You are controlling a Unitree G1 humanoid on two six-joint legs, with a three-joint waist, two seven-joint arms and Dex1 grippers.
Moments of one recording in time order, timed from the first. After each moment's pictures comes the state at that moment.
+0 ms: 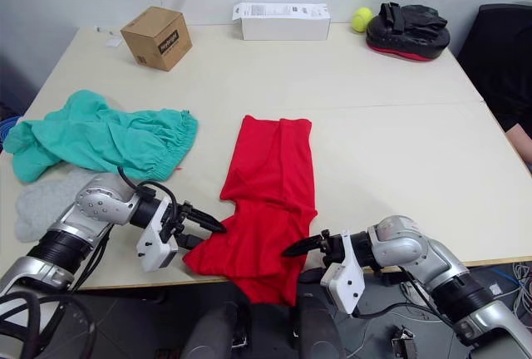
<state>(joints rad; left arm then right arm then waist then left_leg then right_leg) -0.56 0.80 -0.41 0.41 -0.08 -1.09 -1.29 -0.30 -0.80 0.45 0.08 -0.06 -0.94 1.03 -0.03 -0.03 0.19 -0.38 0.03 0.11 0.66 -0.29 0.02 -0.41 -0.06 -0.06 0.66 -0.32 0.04</state>
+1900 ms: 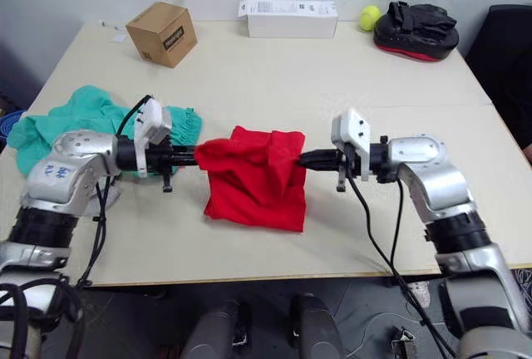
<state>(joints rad) -0.73 0.70 -0.10 0.25 -0.41 0.48 -1.05 -0.72 -0.65 0.19 0.23 0.41 0.24 1.16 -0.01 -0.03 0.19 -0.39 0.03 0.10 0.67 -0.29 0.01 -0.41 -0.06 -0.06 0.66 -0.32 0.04</state>
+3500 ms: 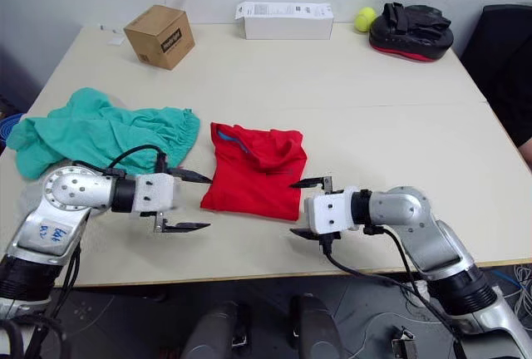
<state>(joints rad) -0.36 0.82 -0.11 -0.12 -0.07 0.00 -1.13 -0.35 -0.73 0.27 -0.22 -0.04 -0.10 1.05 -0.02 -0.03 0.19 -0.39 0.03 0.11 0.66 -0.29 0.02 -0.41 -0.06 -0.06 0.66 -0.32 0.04</state>
